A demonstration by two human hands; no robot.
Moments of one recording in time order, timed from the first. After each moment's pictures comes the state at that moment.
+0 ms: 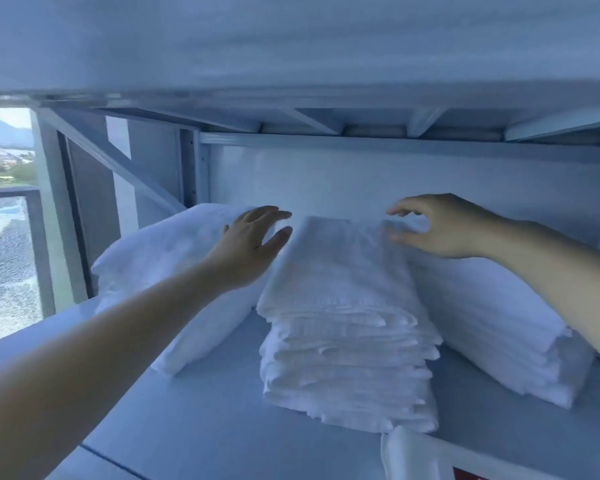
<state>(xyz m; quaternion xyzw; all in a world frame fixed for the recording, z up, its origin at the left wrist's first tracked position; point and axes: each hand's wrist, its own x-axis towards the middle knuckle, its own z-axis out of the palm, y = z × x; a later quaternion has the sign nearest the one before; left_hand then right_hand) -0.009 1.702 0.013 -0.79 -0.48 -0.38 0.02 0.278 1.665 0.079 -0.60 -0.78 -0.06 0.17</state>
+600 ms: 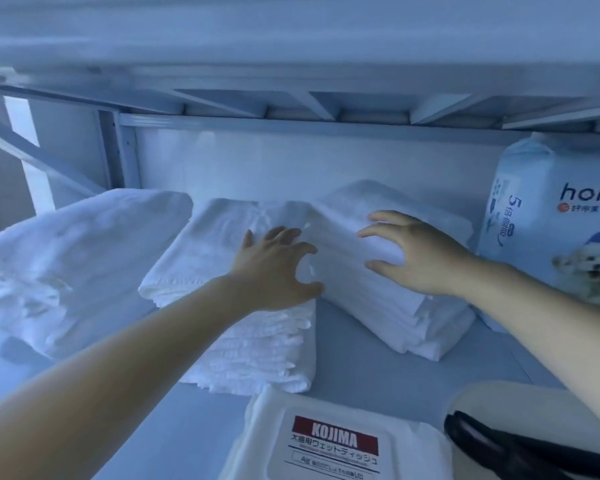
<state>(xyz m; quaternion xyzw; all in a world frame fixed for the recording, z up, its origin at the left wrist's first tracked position) 0.166 1.639 0.004 -0.85 -0.49 -0.15 0.11 0.395 1.607 0.033 -0.57 -0.80 -0.11 0.18</state>
